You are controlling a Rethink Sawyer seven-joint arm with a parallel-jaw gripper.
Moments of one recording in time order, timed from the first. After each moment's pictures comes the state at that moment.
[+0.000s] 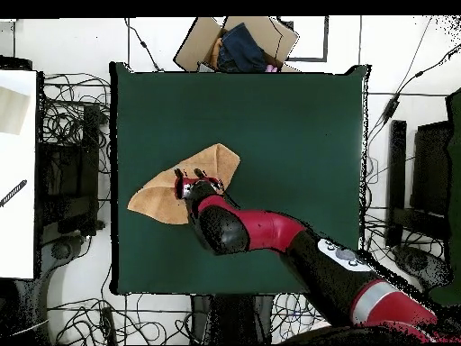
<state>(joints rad) -0.71 -0.54 0.65 2.10 -0.27 -0.20 1.66</state>
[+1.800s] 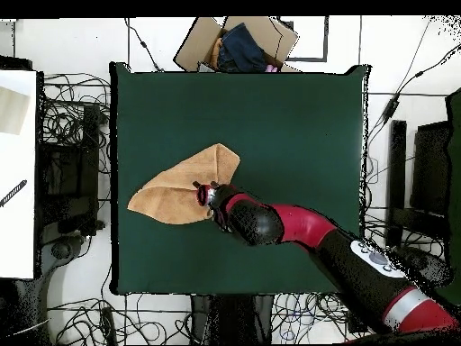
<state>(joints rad) -0.90 -0.44 0.75 2.03 -0.38 0.13 1.66</state>
